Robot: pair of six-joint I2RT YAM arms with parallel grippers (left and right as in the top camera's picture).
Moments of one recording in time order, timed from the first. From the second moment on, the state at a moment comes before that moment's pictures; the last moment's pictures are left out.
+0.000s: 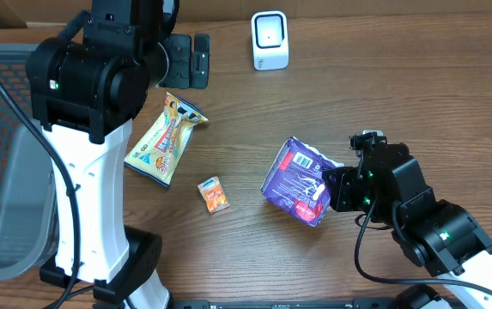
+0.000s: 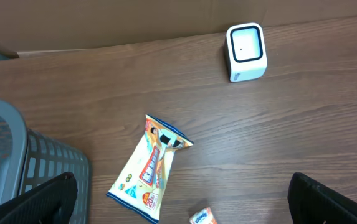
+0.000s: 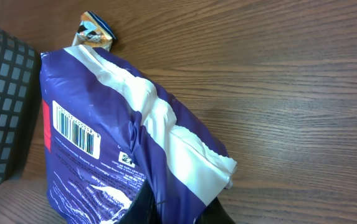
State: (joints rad) left arm -0.31 1.87 2.72 -1.69 -0.19 -0.15; right arm 0.53 0.97 0.92 -0.76 -0.10 0.57
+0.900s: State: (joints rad) left arm -0.31 1.87 2.72 -1.69 -0.19 -0.15; right arm 0.53 1.54 0.89 0.54 0.55 0.06
